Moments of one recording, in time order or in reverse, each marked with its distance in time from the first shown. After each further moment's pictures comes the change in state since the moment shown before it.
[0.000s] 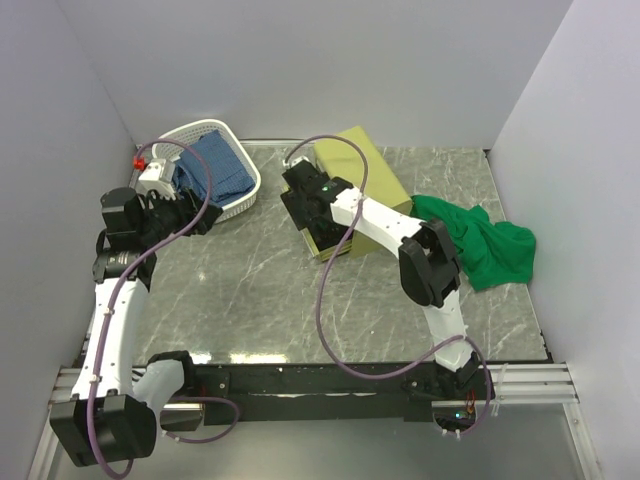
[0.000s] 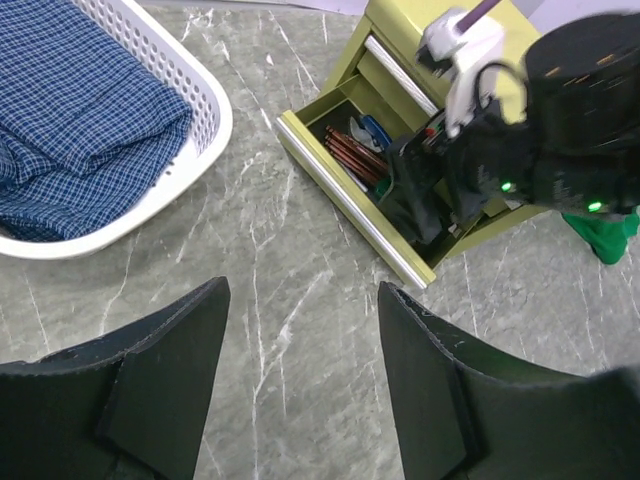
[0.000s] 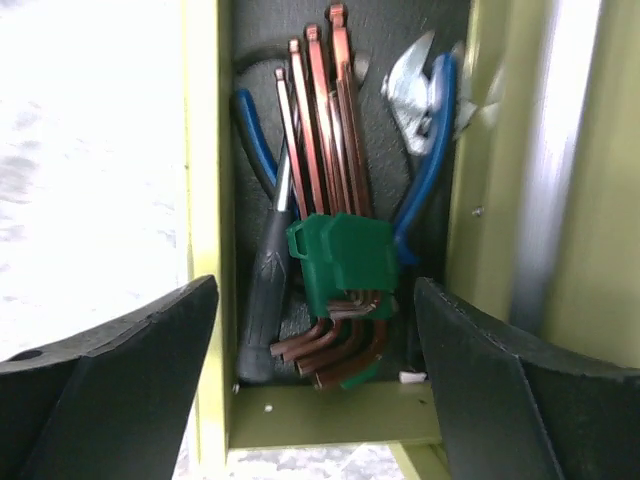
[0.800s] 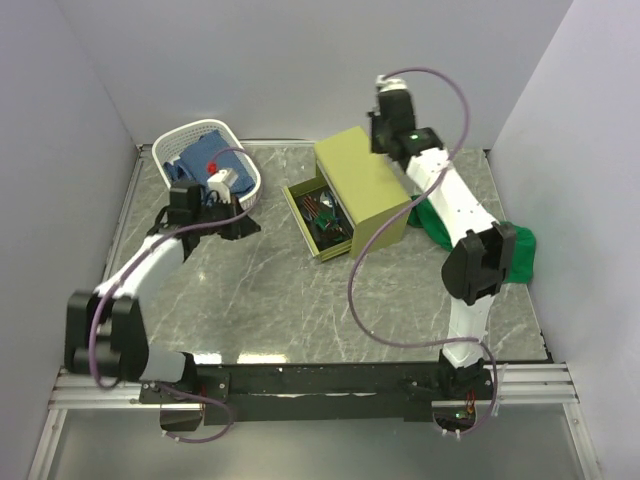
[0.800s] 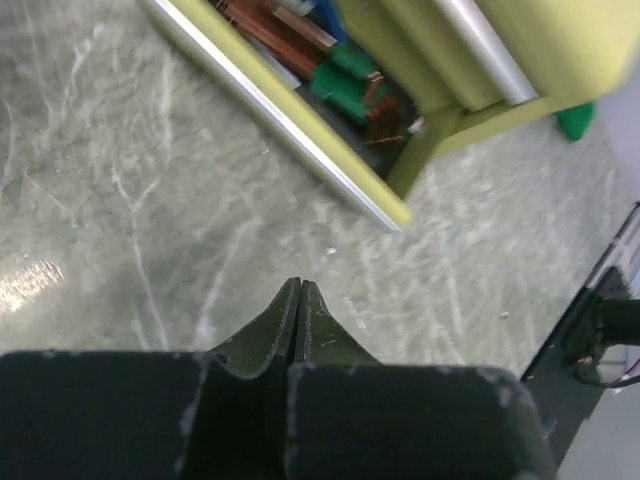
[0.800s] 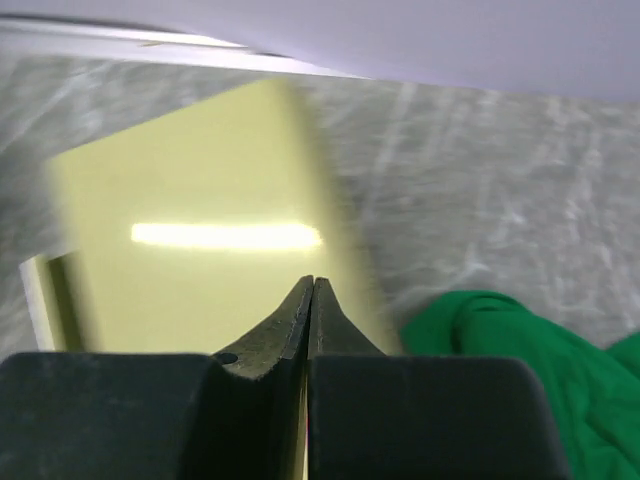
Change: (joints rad) left arm -0.236 0.370 -0.037 0.159 0.072 -0.010; right arm -0.334 -0.183 0.173 0.048 -0.096 0.008
